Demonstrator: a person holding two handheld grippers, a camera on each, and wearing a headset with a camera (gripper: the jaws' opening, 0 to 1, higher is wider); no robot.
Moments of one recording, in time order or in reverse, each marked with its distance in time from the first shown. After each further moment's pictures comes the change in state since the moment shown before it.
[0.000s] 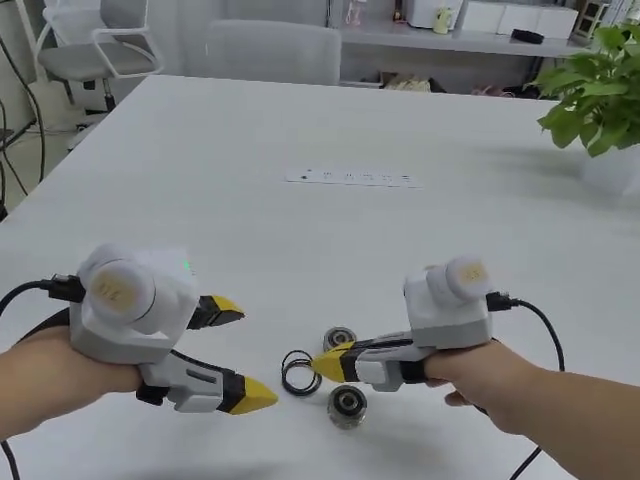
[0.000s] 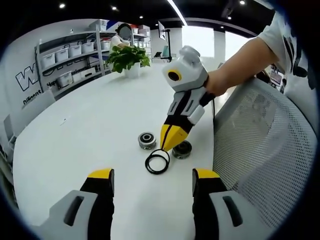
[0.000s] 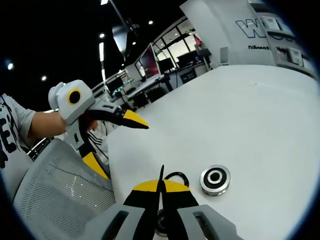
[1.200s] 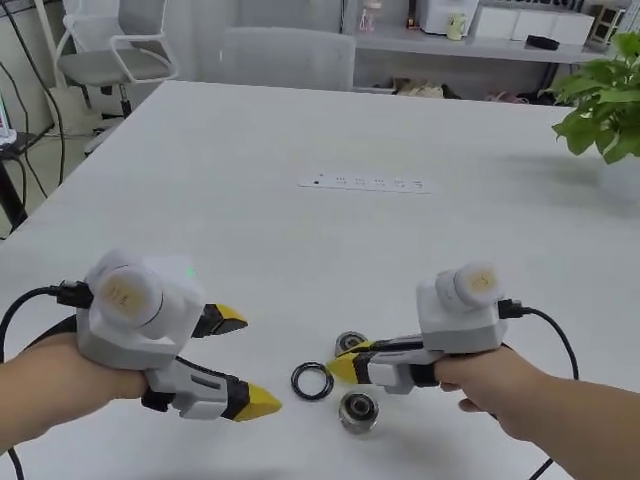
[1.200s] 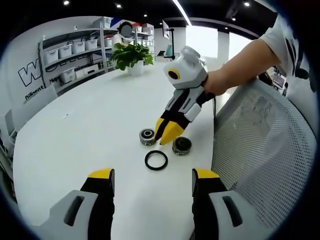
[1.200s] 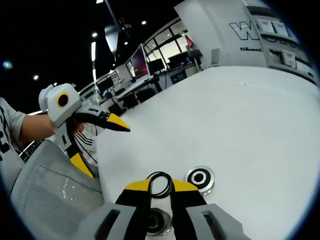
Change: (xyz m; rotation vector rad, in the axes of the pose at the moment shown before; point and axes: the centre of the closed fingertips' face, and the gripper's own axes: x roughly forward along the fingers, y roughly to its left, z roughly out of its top) left arm -0.005 0.004 -0.006 -0.031 0.009 0.013; right arm -0.011 -0.019 0.005 -0.001 -0.016 -0.098
